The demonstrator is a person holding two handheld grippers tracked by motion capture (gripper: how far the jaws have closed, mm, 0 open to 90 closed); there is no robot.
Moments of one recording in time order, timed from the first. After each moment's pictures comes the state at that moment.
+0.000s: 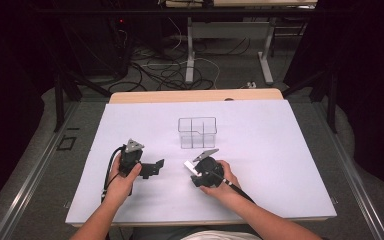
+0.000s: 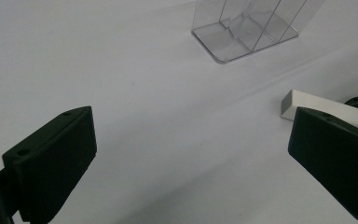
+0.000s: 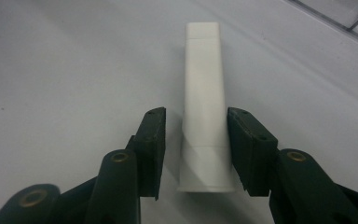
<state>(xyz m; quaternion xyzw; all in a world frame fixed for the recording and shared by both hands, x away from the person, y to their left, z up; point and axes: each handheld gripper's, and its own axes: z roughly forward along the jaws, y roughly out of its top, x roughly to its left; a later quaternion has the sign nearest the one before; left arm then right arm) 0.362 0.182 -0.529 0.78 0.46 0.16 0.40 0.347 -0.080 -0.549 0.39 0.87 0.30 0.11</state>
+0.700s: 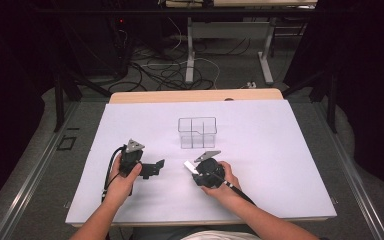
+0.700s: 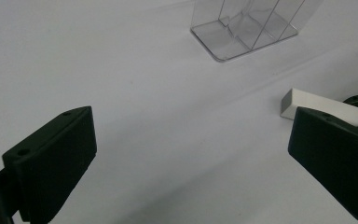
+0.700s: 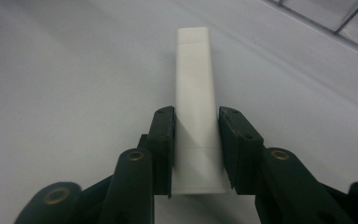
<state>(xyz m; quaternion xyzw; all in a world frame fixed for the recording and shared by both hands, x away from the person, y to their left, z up) 0.363 0.181 -0.531 0.78 0.46 0.16 0.40 0.345 -0.084 -0.552 0.39 0.85 0.32 0.12</state>
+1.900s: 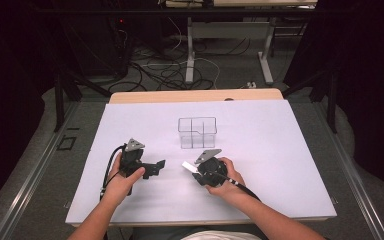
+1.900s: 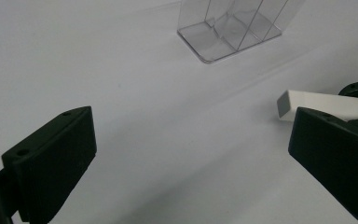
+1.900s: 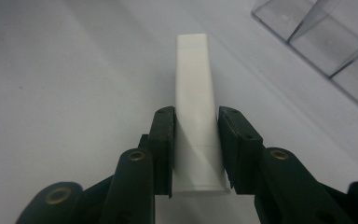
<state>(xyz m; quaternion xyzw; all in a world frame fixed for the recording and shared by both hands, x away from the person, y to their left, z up) 0.364 0.181 -0.525 0.78 0.45 0.14 0.40 0.345 -0.091 -0.538 0.29 0.89 0.33 0.14</state>
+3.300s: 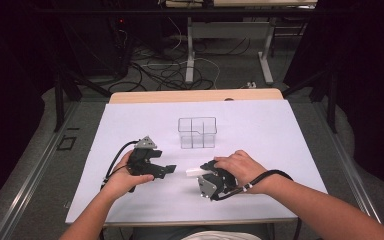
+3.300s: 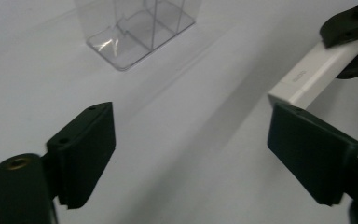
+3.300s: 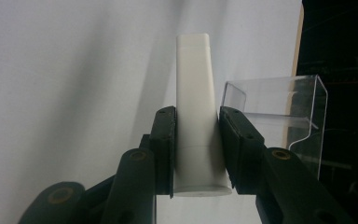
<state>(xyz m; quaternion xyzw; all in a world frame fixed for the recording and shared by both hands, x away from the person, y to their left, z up) 0.366 0.155 -0.503 0.85 0.32 0.05 0.41 0.304 -0.103 -0.494 -0.18 0.90 0.18 0.36</state>
